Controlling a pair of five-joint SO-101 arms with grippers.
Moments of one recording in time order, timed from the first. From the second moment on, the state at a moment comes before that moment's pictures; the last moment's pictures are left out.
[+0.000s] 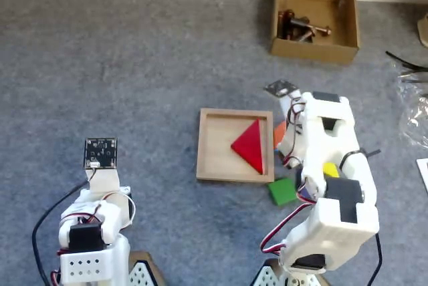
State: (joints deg) left arm -10.8 -103.1 96.0 75.4 2.1; right arm 3.6 9.1 21.4 68.7 41.5
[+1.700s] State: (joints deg) left arm -10.8 -103.1 96.0 75.4 2.1; right arm 17.8 9.1 21.1 65.1 41.5
